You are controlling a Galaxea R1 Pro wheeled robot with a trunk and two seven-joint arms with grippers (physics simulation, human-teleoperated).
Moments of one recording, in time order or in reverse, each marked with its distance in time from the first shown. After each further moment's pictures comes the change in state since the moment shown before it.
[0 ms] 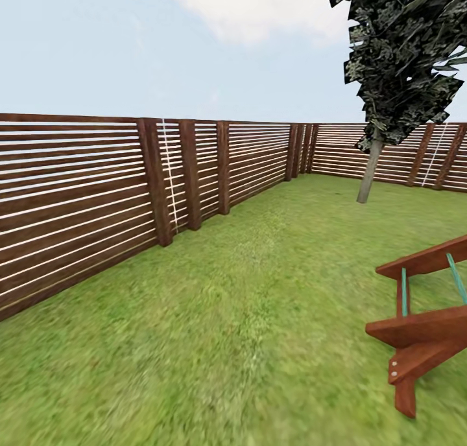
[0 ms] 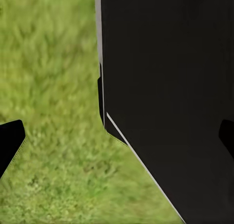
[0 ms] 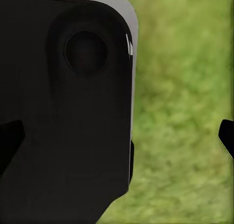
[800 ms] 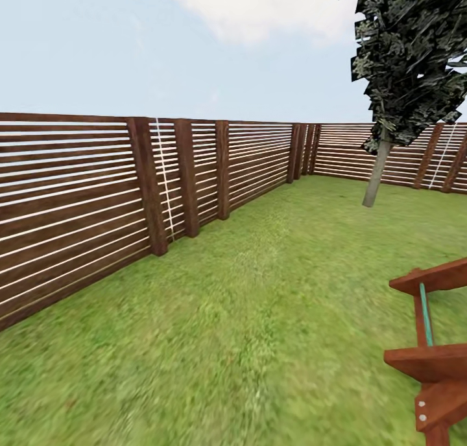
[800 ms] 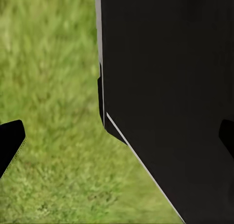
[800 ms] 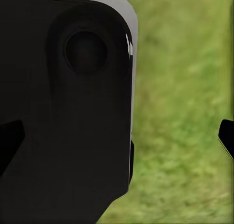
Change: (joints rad) left arm 0.000 0.000 0.000 0.000 0.001 0.000 0.000; right arm 0.000 0.000 0.000 0.000 0.000 0.000 0.000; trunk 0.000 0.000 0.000
